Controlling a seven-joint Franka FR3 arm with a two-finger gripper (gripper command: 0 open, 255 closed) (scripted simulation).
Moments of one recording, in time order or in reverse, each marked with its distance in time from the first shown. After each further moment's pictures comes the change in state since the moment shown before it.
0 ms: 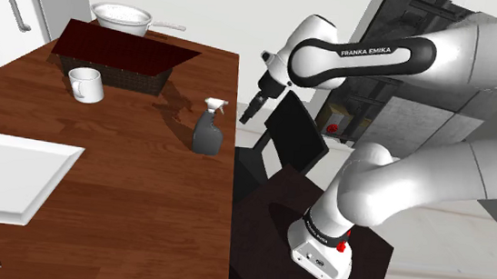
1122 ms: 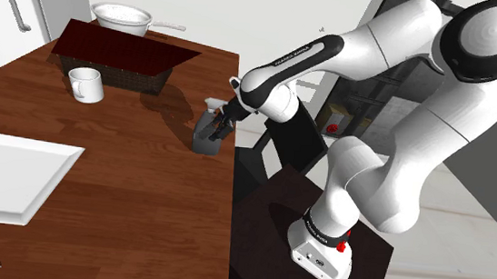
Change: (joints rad) arm 0.827 0.378 -0.677 0.024 0.468 0.621 -0.755
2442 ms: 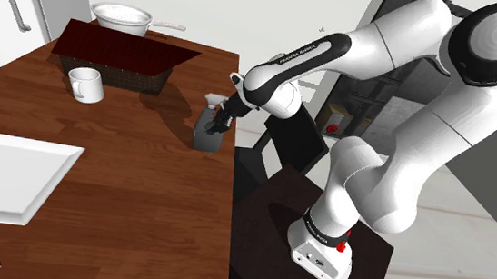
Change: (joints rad) arm -0.113 -0.019 0.104 0.002 -0.066 -0.042 0.068
